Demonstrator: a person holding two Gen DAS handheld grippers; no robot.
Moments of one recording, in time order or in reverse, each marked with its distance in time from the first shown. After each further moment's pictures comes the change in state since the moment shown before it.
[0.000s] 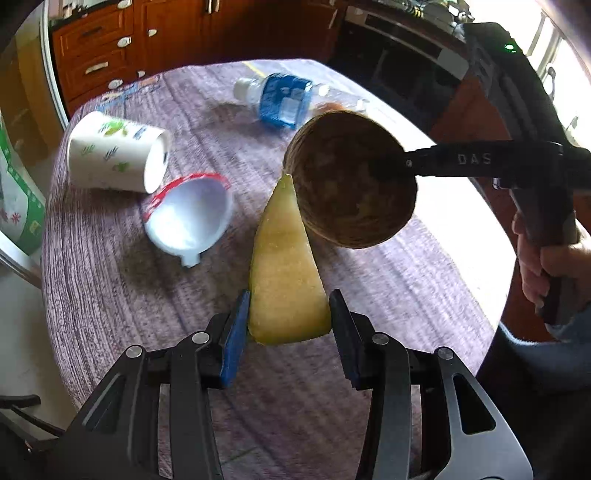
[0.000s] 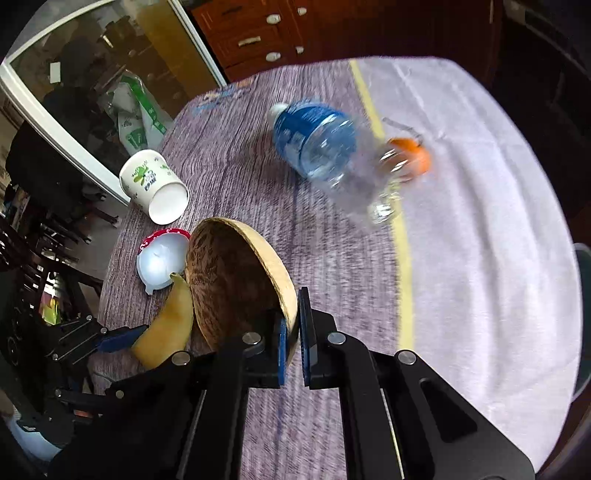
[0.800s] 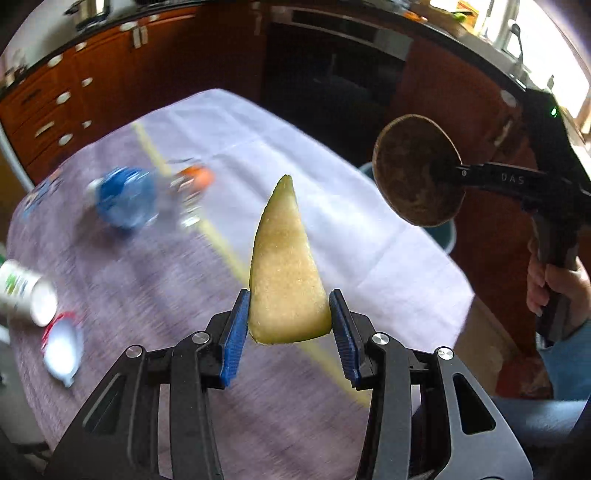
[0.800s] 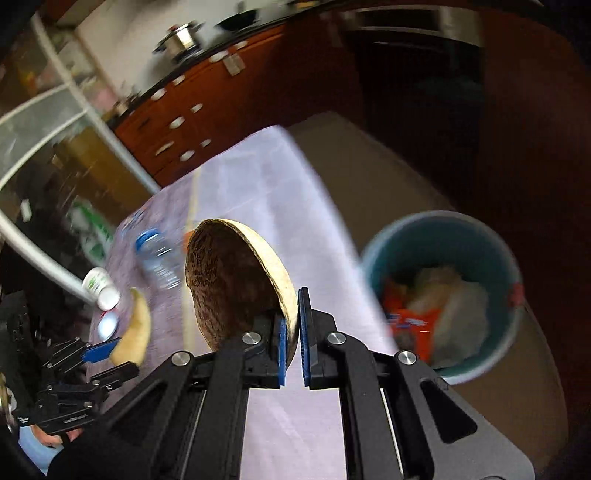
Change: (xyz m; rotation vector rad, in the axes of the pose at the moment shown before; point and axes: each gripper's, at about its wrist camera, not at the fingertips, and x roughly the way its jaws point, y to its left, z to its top) left arm 0.031 -0.167 0.093 0.176 0.004 -0.038; right arm -0.151 -0.225 -0.066 0.341 -0.294 -0.096
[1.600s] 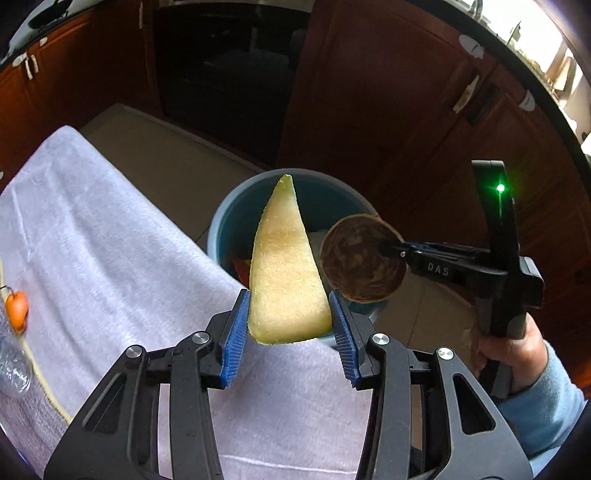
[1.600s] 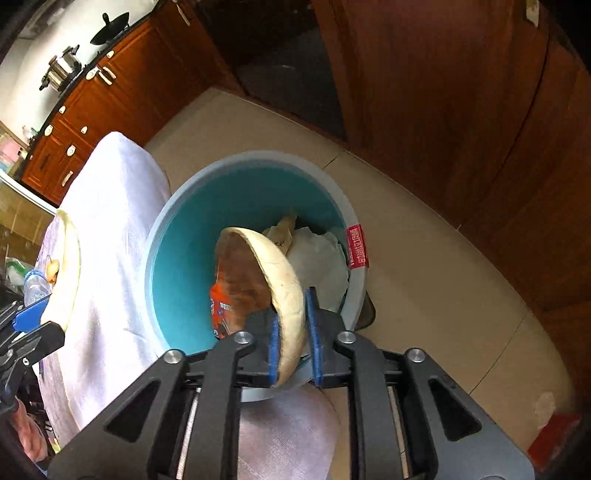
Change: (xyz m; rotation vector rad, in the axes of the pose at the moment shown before) left arm 0.128 -0.150 0.105 0.172 0.111 -0.164; right arm 0.040 -0.192 -0.031 0.259 0.122 -0.215
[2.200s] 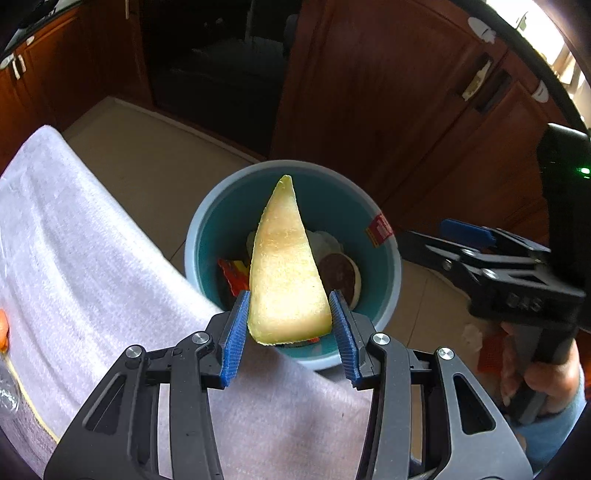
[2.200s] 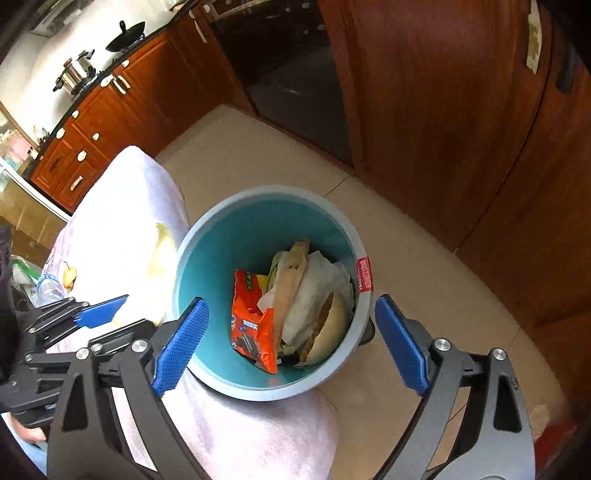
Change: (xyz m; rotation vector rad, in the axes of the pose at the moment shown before) left arm 0.044 -0.013 0.026 0.010 0.052 0.000; right arm -0.043 0.019 0.012 -0.039 -0.076 0.000
